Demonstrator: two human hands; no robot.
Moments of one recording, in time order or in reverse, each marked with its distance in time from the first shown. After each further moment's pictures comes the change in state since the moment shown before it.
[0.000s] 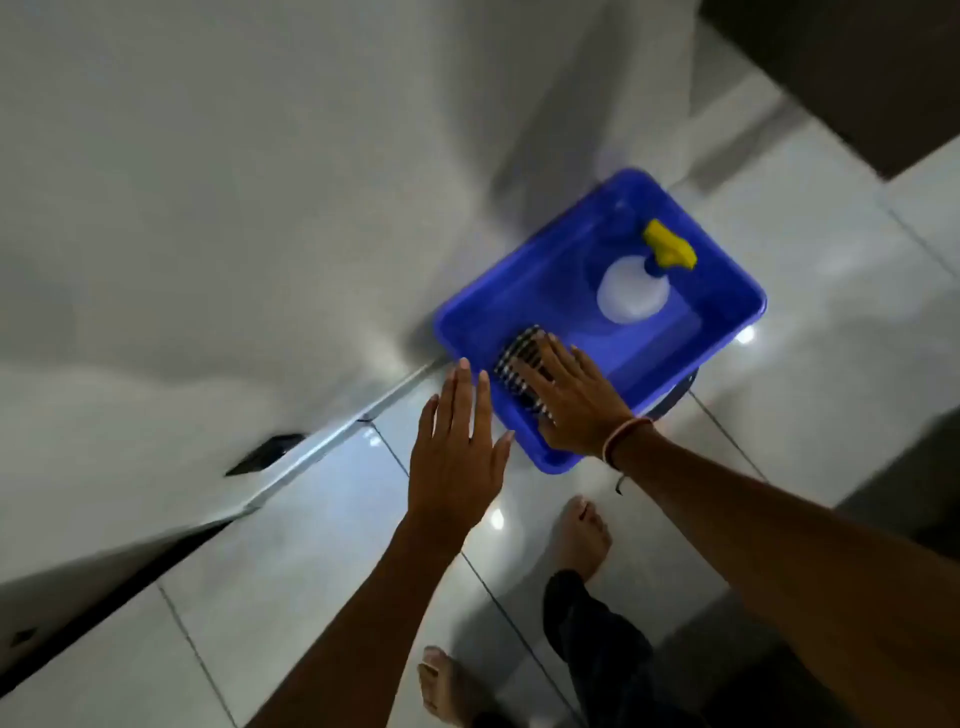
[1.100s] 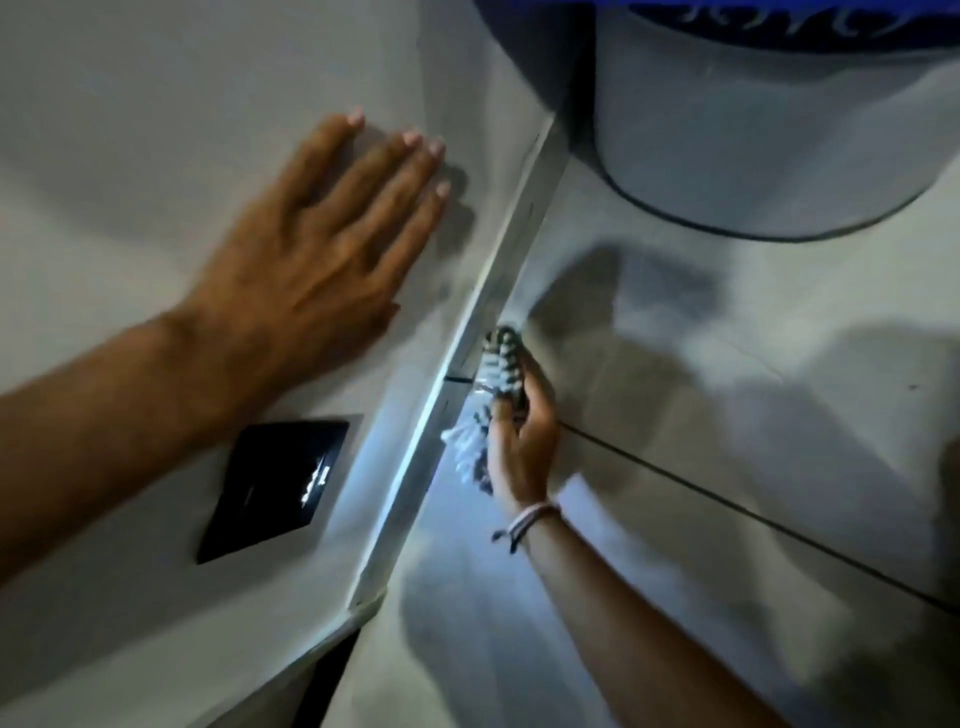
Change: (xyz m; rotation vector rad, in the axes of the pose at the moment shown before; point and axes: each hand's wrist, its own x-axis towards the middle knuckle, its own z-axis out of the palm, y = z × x) left_hand 0.072 -0.275 0.115 1.148 0.137 0.981; right_hand 0.221 -0.327 0.331 1.776 1.159 0.827
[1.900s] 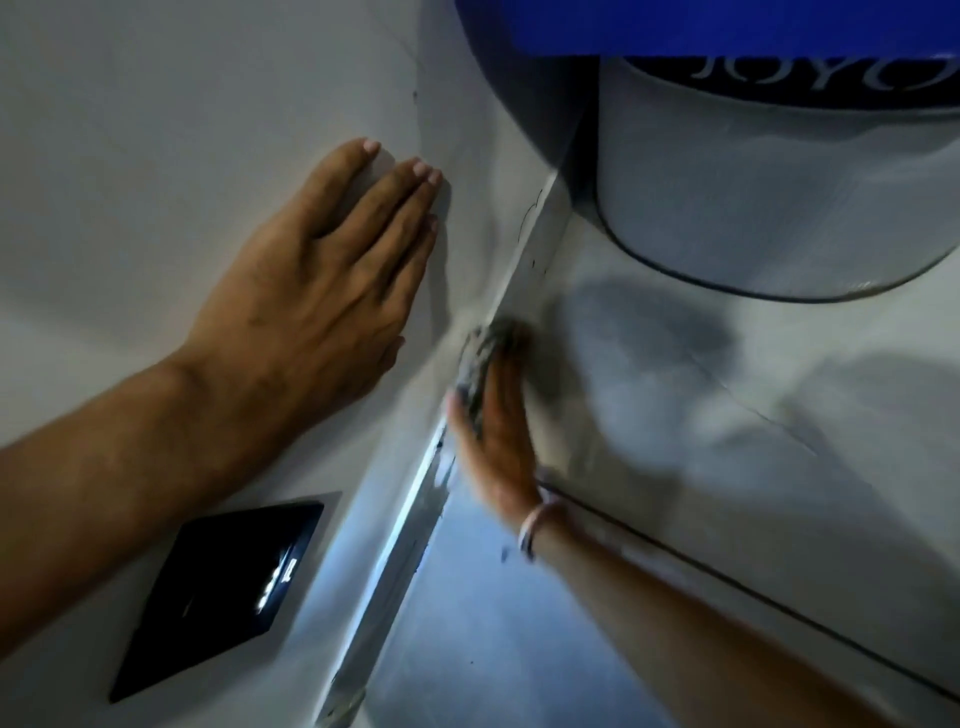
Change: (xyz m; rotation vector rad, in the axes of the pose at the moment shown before) left_hand 0.029 0.002 0.018 0.276 -0.088 -0.014; right_hand 0.067 0.024 0.037 -0.325 -0.341 -0.249
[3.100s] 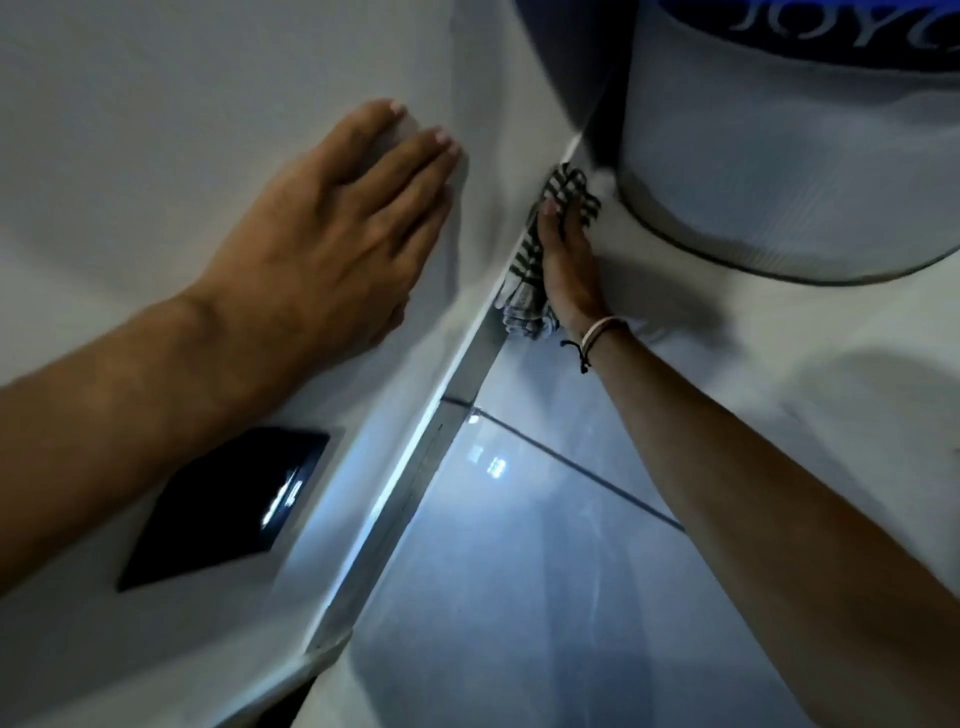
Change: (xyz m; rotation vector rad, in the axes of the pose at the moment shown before) left_hand -0.022 0.014 0.000 -0.052 0.032 -0.025; right_hand 0.117 -0.022 -0.064 0.146 0.022 0.168
